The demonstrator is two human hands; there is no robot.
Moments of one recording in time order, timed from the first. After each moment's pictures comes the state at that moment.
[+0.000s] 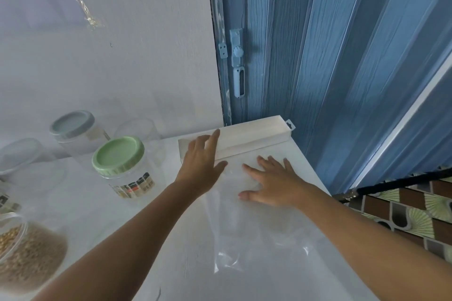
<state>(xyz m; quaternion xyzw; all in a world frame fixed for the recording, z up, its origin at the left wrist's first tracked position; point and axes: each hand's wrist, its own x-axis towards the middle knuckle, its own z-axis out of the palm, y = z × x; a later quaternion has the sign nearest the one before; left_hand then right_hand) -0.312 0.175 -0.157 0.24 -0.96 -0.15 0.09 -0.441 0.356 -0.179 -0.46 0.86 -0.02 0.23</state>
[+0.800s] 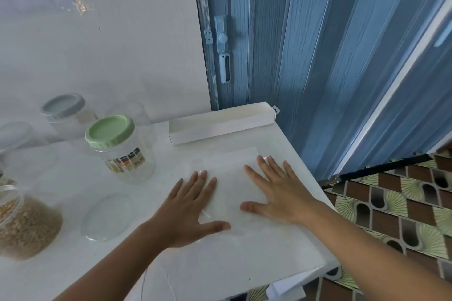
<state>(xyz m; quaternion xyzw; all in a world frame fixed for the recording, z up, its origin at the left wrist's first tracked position) -0.196 0.237 -0.201 0.10 -0.98 -0.06 -0.14 -0.397 0.445 -0.212 -0.49 0.86 -0.01 0.16</state>
